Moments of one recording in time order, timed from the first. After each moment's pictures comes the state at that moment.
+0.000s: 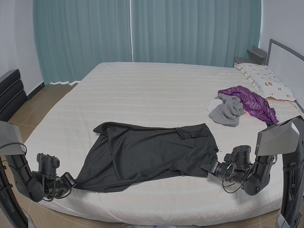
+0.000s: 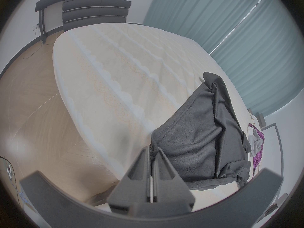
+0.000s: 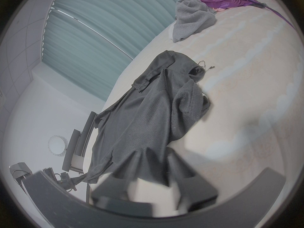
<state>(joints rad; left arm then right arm) -0.03 2.02 -0.18 -0.93 0.04 -0.80 0.31 2.39 -0.46 -1.37 0.23 0.77</state>
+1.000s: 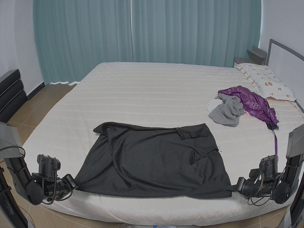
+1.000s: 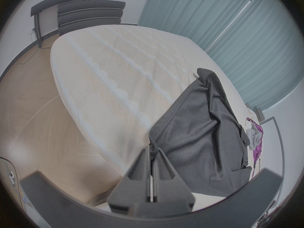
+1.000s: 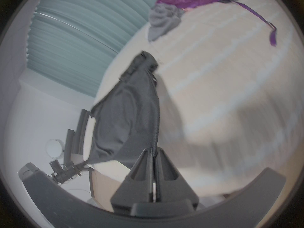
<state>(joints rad) -0.07 1.98 -0.15 -0.93 0.05 -0.79 0.18 2.11 -0.02 -1.31 0.33 0.73</state>
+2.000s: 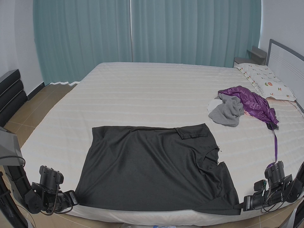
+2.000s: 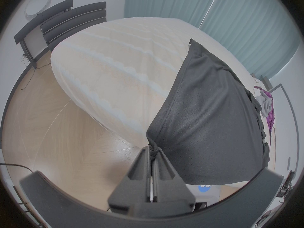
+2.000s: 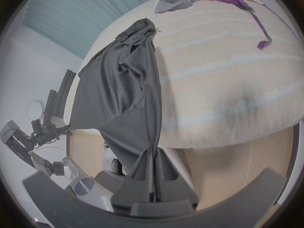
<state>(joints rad) -0.15 1.94 -0.04 -0.86 0.09 -0.64 0.15 1.83 -0.02 -0.69 0.32 0.34</state>
